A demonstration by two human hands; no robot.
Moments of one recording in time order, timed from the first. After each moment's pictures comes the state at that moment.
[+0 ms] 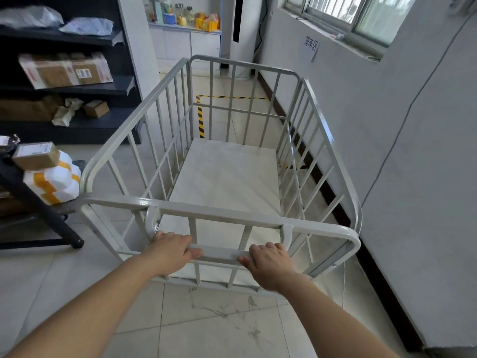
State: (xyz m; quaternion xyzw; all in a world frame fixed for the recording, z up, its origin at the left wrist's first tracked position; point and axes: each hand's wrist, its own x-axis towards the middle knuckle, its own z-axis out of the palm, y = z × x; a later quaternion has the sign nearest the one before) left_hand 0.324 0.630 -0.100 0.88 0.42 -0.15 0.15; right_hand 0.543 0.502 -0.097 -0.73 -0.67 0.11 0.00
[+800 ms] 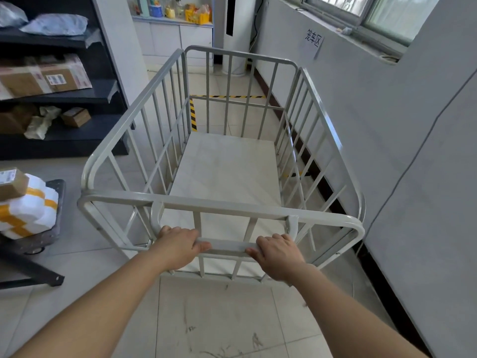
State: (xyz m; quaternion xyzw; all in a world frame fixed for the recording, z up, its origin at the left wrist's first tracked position) left_hand 0.418 0.815 -0.107 0.89 0.41 -0.14 0.16; right_hand 0.638 0.686 -0.101 -0.73 -0.68 0.11 -0.01
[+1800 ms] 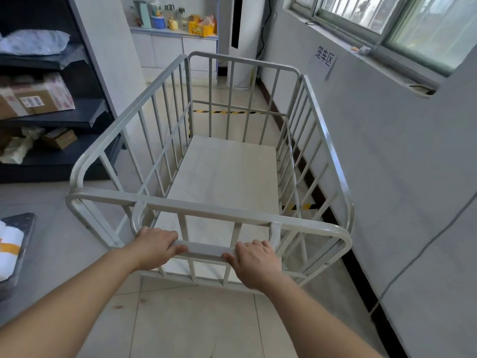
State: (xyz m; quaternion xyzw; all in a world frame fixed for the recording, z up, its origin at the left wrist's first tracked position) left_hand 0.546 1.048 -0.088 0.88 0.42 -0.16 0.14; right_hand 0.762 0.920 -0.094 -0.73 -0.67 0.13 0.01
